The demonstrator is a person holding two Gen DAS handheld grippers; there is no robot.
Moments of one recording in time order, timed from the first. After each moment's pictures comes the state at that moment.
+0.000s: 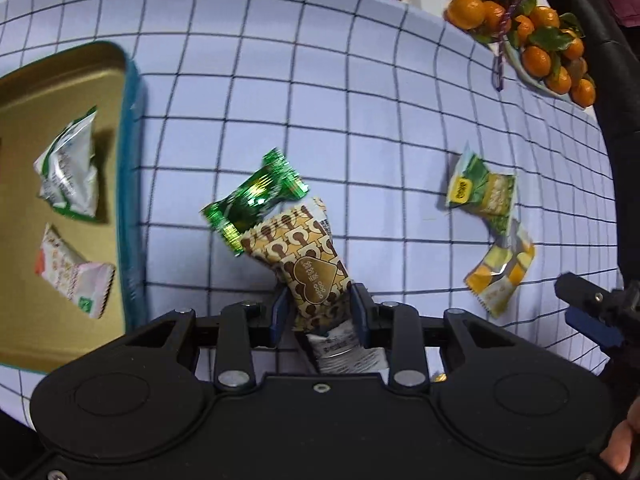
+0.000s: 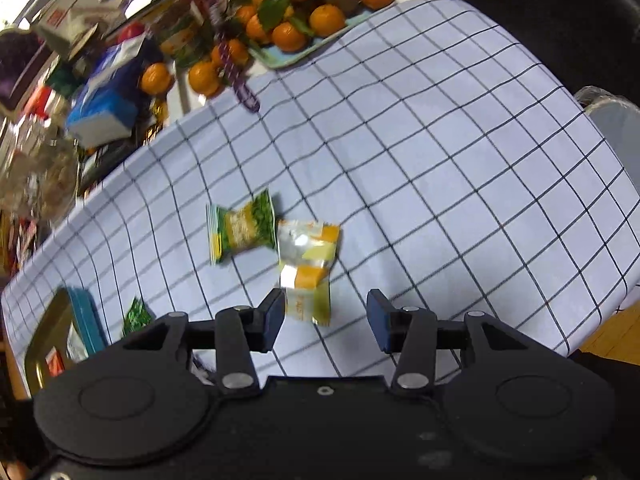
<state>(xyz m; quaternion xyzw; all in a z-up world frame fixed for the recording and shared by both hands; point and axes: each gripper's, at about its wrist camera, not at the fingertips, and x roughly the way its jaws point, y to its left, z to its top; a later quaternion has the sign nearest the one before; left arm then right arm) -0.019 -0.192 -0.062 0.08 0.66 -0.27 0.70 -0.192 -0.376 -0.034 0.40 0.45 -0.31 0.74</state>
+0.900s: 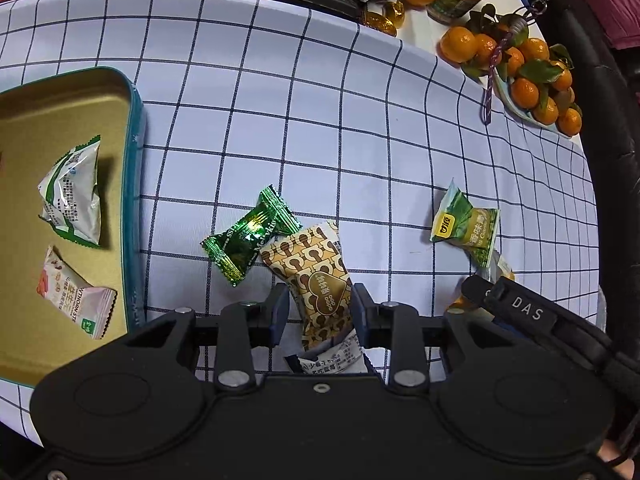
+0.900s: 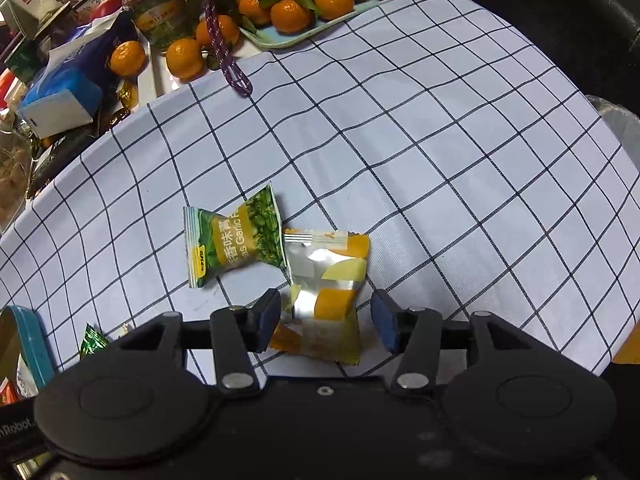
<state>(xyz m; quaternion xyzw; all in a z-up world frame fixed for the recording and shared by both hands) -0.008 -0.185 -0.049 0.05 0.65 -0.27 0.71 -0.143 -0.353 -0.078 0.34 0.47 -0.36 0.73</state>
